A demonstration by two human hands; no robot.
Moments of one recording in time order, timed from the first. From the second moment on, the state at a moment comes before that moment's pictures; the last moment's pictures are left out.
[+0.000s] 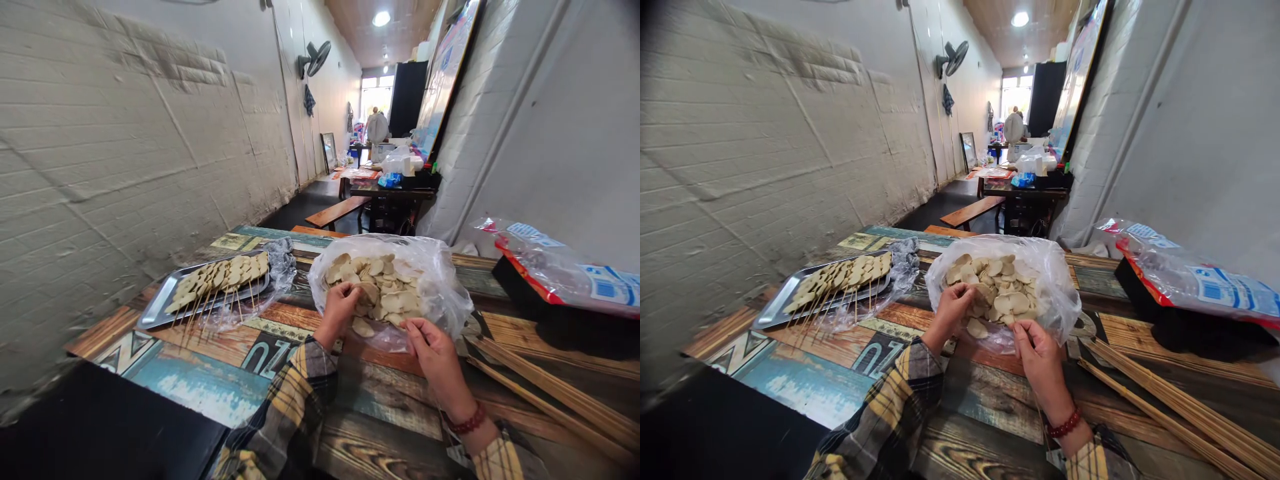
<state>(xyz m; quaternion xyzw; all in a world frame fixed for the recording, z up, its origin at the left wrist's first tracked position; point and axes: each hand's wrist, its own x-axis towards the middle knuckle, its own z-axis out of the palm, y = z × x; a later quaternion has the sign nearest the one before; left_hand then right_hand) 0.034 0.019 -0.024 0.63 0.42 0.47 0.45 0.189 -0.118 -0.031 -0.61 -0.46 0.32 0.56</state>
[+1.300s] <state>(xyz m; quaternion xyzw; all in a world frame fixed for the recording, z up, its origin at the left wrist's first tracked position) 0.019 -0.005 -0.015 0.55 0.35 0.52 0.54 0.173 -0.128 -0.027 -0.57 -0.54 0.39 0.47</state>
